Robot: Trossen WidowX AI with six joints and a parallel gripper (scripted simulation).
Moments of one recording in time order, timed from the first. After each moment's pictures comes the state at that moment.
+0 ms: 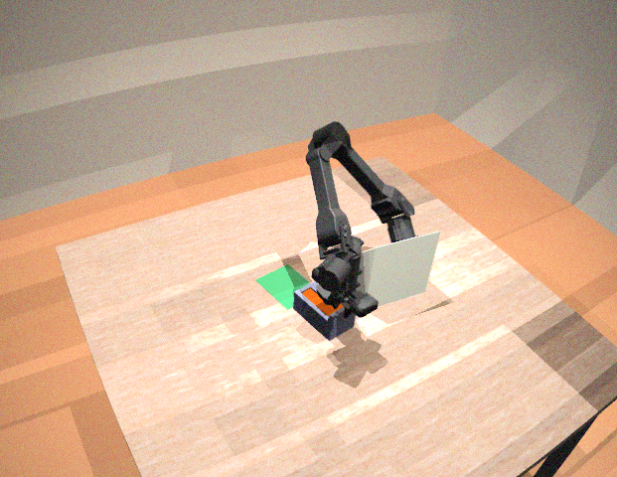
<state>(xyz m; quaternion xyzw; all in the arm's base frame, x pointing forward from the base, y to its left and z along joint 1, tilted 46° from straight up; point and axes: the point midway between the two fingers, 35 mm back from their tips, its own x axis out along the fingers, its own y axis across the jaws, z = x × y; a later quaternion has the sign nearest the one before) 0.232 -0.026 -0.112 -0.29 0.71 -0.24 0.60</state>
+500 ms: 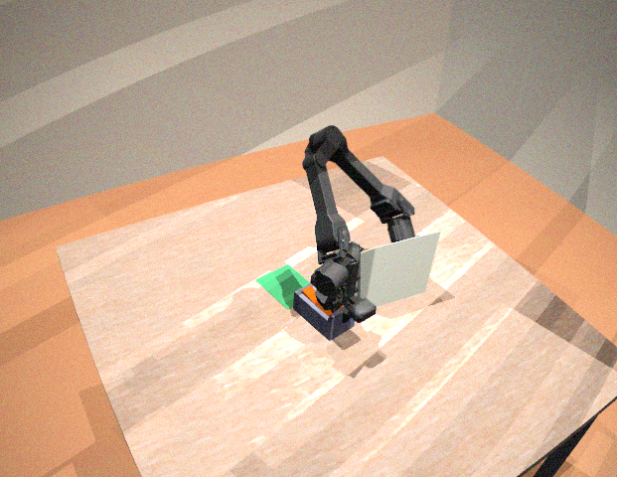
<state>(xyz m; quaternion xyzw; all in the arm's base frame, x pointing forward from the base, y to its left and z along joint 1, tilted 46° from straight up) 0.232 -0.038 -0.124 -0.29 0.70 -0.24 0.60</state>
